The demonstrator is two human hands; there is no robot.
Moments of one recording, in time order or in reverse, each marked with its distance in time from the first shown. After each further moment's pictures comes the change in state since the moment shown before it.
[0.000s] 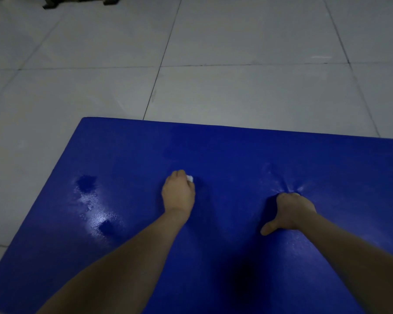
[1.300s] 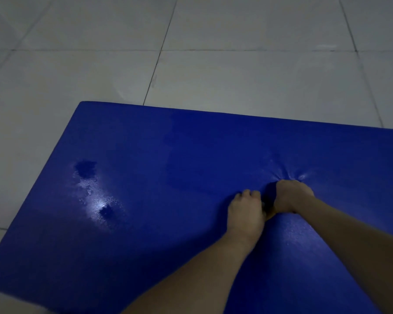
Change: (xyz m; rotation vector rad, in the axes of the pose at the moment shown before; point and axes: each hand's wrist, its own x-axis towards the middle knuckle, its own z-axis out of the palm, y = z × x) left_hand -0.114 0.112 0.038 -0.030 -0.408 0.331; right_hand 0.015 -0.005 0.002 -0.047 0.018 0.046
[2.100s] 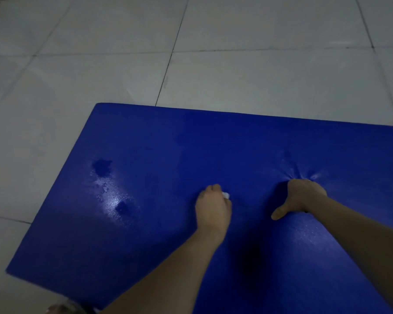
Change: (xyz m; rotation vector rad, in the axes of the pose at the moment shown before) left_hand -0.018 -0.076 -0.040 -0.038 0.211 -0.340; right_hand -0.010 0.000 -0.010 0.034 -0.078 -0.013
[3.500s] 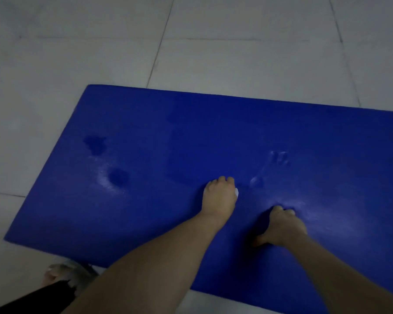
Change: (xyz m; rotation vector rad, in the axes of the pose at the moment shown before) left_hand -0.069 0.018 0.018 0.221 -0.097 0.333; right_hand -0.119 0.002 0.132 0.210 -0.043 0.162
